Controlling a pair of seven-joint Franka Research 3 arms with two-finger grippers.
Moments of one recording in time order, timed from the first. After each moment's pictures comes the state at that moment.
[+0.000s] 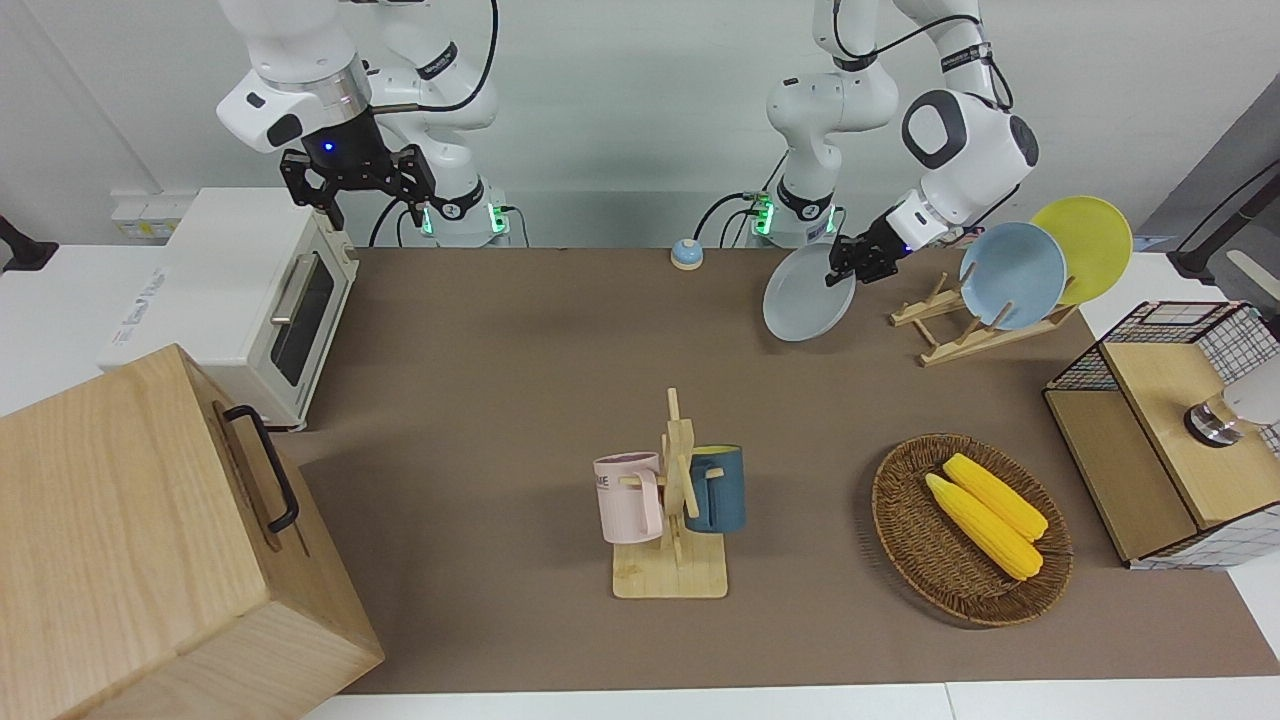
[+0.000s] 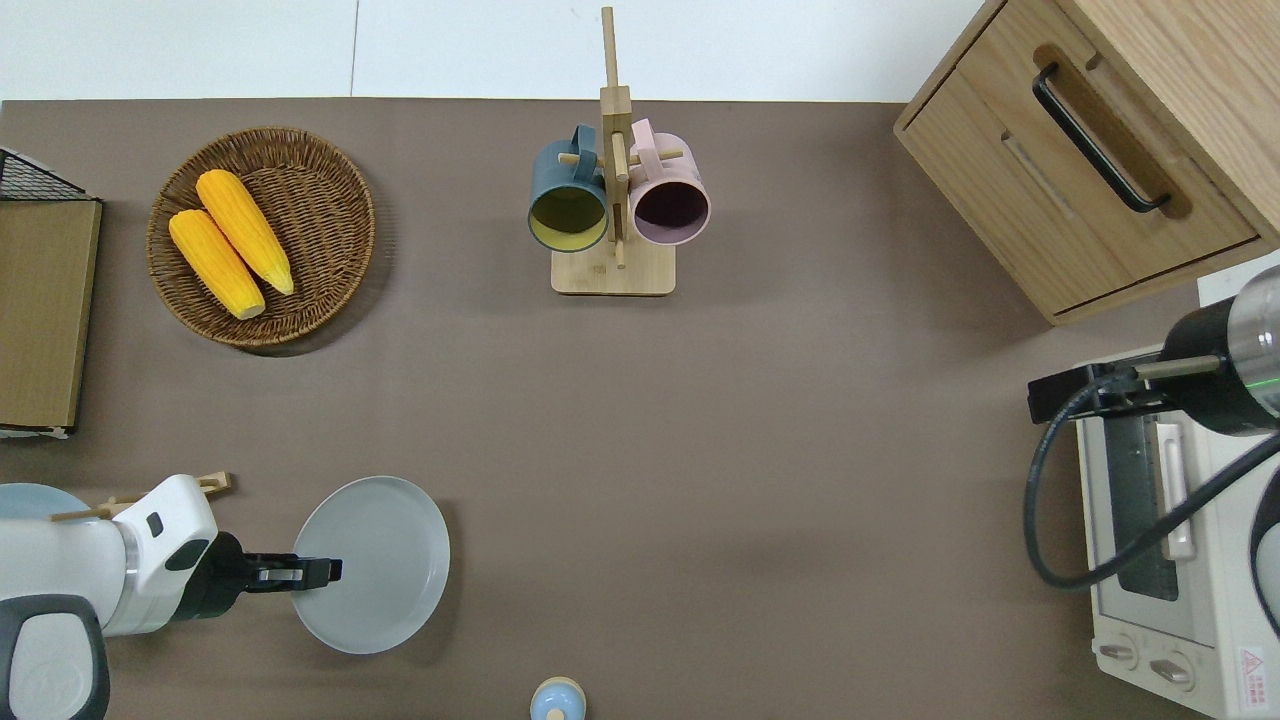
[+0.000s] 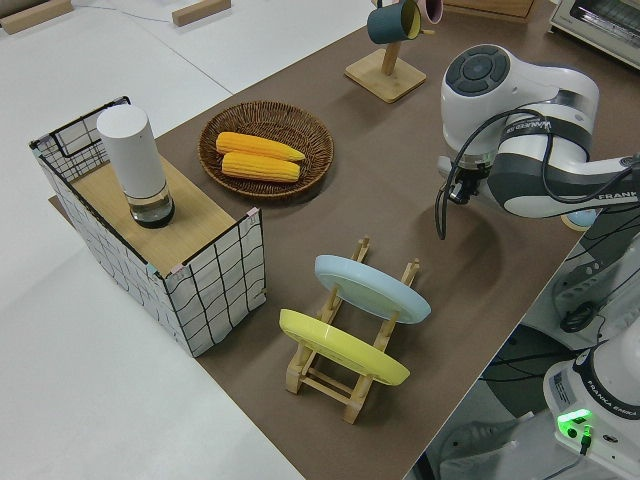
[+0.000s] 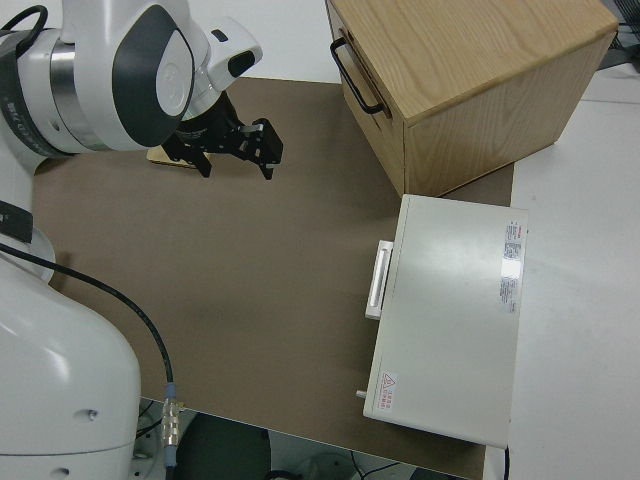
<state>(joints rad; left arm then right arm) 0.04 -0.36 0.04 -2.55 -0.50 1.99 0.39 -0.08 -0.02 0.19 -1.50 0.00 1.41 0.06</state>
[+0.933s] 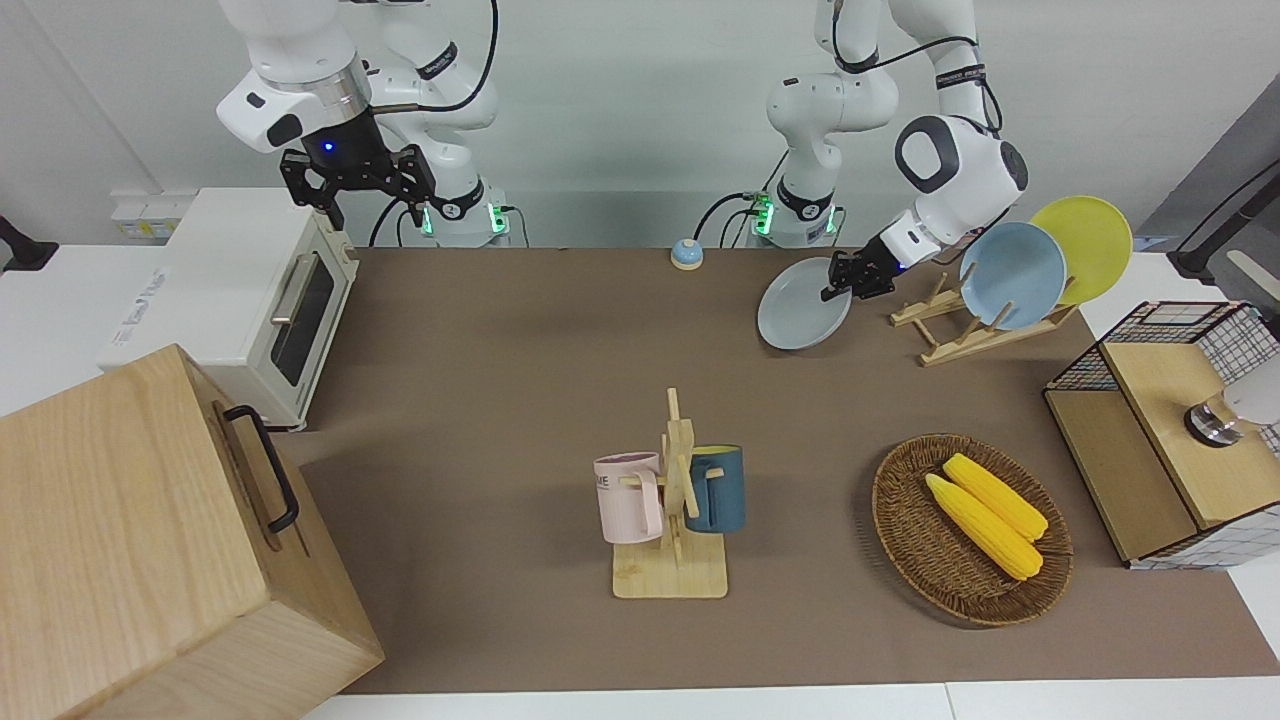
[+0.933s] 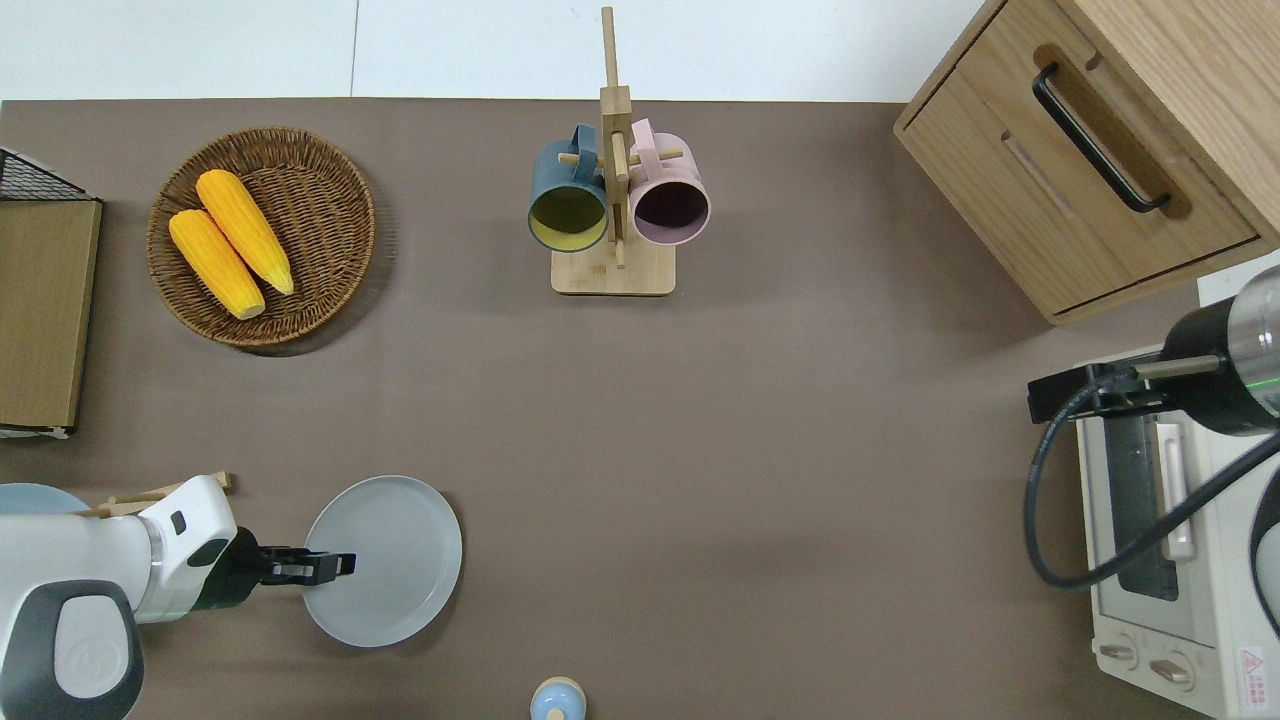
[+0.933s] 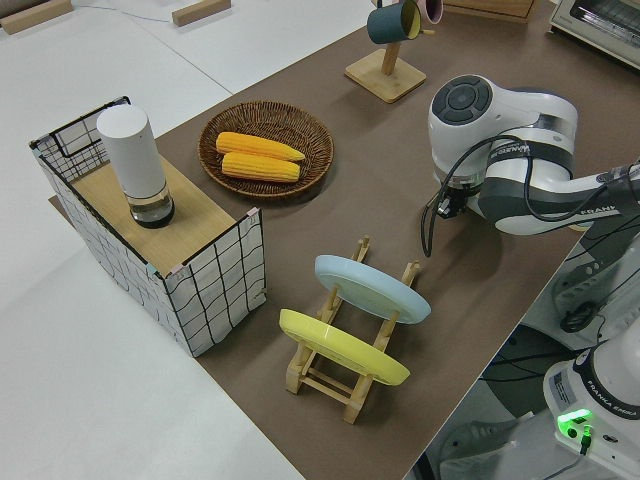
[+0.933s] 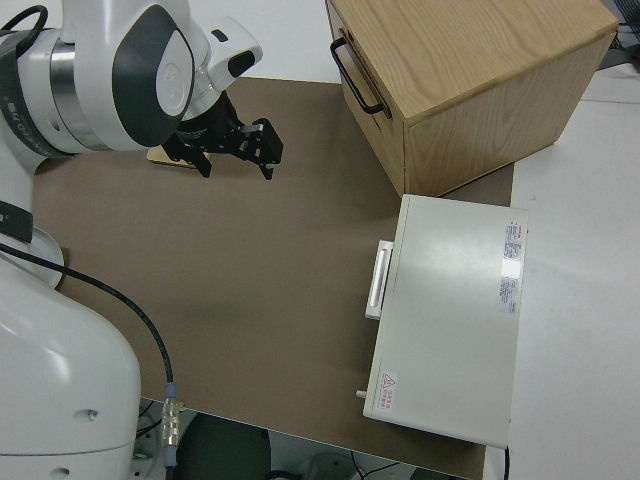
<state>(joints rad) 0.04 -0.29 0.04 -2.59 -0.53 2.08 0.50 -0.08 -0.02 0.19 -1.50 0.00 1.41 0.06</state>
